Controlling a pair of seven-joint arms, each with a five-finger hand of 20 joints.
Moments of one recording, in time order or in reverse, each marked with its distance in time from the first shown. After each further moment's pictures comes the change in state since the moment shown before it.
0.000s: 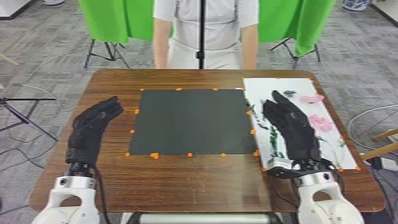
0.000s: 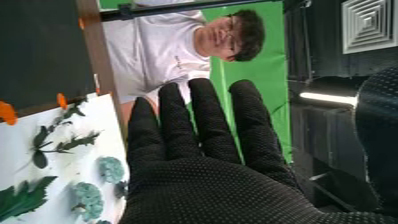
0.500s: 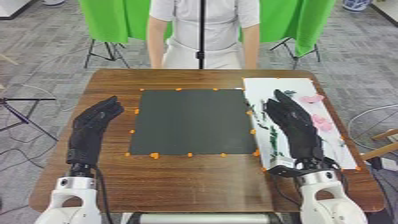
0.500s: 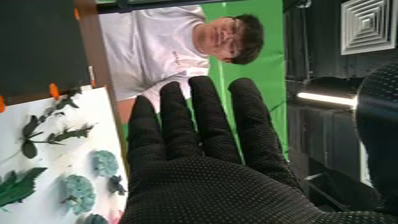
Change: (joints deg) left arm 0.1 -0.1 0.7 0.2 -0.9 0.5 1.2; right arm 0.3 1.1 0.4 0.0 -0.1 0.8 -0.1
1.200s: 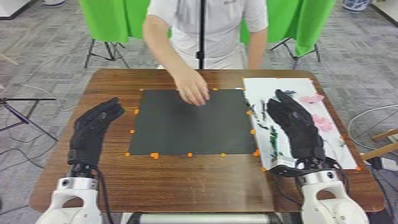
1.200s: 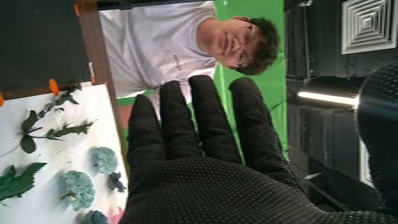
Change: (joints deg) left arm 0.1 -0.5 0.0 0.0 0.6 0.0 -1.0; right arm 0.0 0.0 0.4 0.0 0.0 0.0 0.2
